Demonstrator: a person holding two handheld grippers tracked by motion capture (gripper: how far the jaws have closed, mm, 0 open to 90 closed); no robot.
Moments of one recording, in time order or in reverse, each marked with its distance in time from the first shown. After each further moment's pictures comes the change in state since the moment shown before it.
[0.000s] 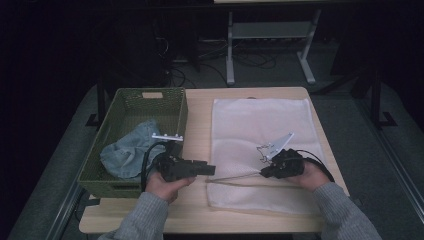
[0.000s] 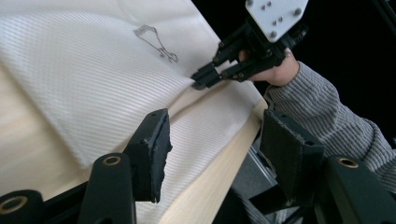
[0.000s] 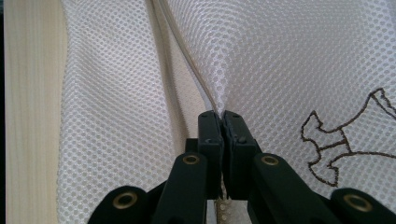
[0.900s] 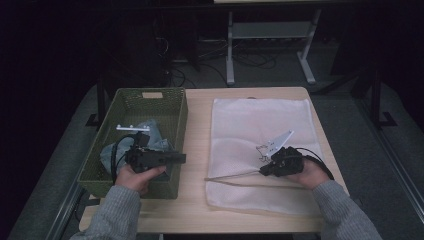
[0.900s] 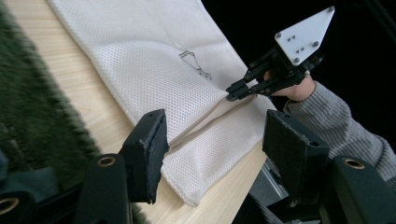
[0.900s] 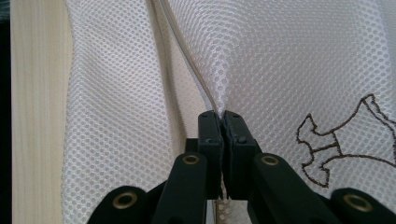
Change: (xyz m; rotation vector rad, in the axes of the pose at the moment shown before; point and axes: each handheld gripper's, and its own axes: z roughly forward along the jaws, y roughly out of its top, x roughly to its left) left arm 0.030 0.005 -0.066 -0.087 0.065 -0.046; right arm -0.001 0.006 -0.004 -0.008 -0.001 -0.005
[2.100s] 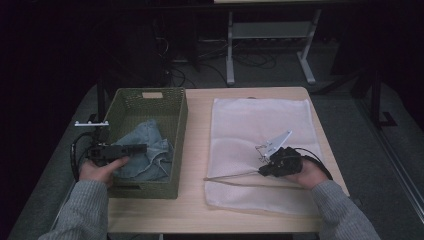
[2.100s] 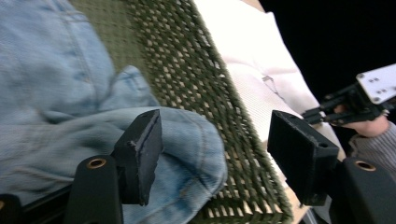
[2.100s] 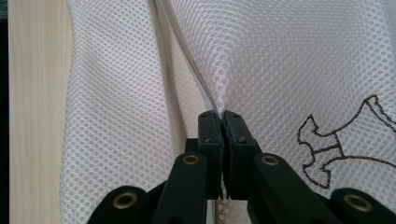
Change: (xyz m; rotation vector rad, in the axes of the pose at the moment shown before) left arm 0.055 0.003 -0.076 -0.077 0.268 -0.101; right arm 0.001 0.002 0.004 0.005 0.001 -0.004
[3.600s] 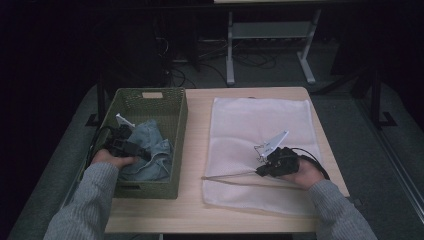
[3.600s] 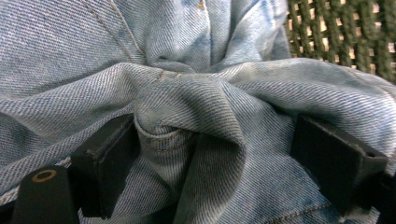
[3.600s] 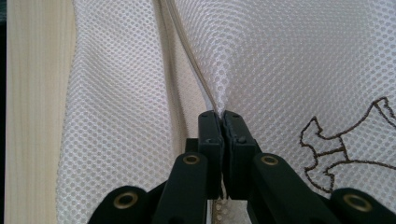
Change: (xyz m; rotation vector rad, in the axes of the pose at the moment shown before) left arm 0.033 0.020 0.070 0.481 0.357 0.002; right arm -0.002 0.003 0.008 -0.001 0.015 -0.003
